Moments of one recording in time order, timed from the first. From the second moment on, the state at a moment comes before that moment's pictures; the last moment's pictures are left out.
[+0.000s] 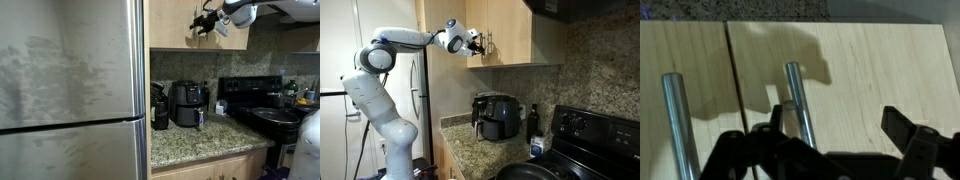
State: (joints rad) arm 0.30 -0.42 -0.11 -1.90 0.38 2.66 -0.26
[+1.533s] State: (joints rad) arm 0.48 -0.43 -0.26 -1.93 0.62 2.77 -0.61
